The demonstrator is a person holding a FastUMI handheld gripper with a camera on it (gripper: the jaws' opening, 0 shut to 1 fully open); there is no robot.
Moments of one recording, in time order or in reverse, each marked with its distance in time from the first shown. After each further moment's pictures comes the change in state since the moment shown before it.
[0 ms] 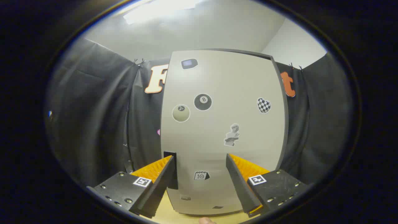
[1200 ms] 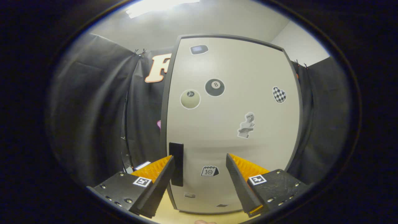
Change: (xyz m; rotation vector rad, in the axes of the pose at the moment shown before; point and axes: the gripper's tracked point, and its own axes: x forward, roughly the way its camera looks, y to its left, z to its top) arm 0.044 0.027 -0.041 -0.054 0.085 -0.013
